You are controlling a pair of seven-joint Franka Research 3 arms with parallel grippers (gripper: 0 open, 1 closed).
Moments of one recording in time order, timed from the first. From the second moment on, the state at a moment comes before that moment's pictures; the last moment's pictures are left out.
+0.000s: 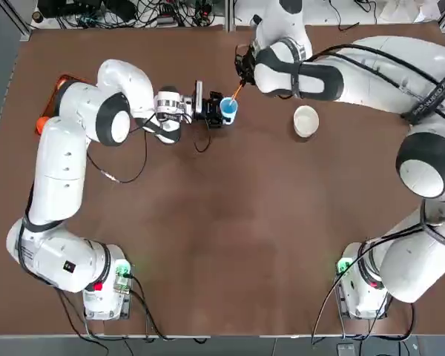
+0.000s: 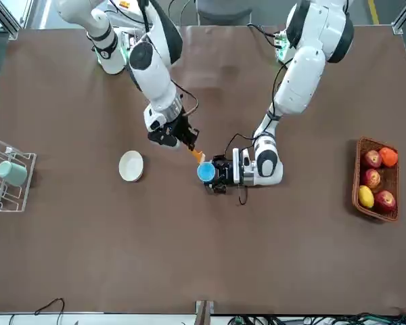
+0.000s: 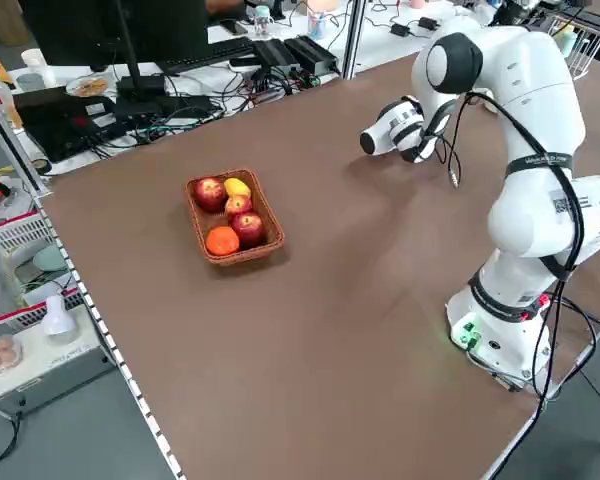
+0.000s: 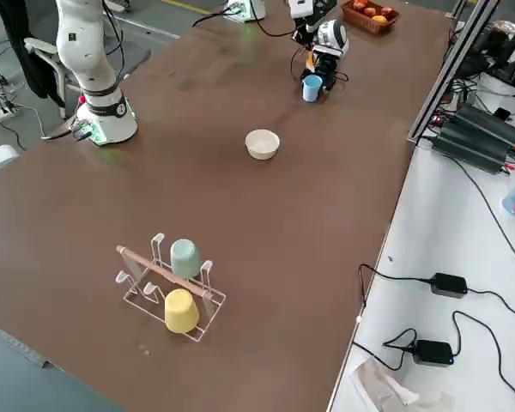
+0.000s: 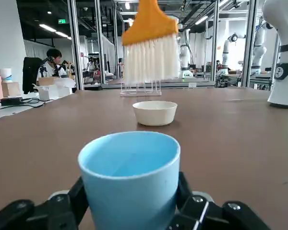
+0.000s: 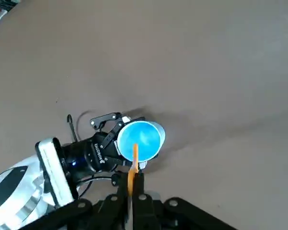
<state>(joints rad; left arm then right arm) -0.39 0.98 -0.10 -1.66 -1.87 1.93 2.71 0.72 0.28 -0.01 -1.87 0.16 2.48 0.98</state>
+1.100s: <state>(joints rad) -0.39 0.98 -0.10 -1.66 -1.87 1.93 2.71 0.75 0.36 -0.01 -1.82 0.01 2.49 1.12</state>
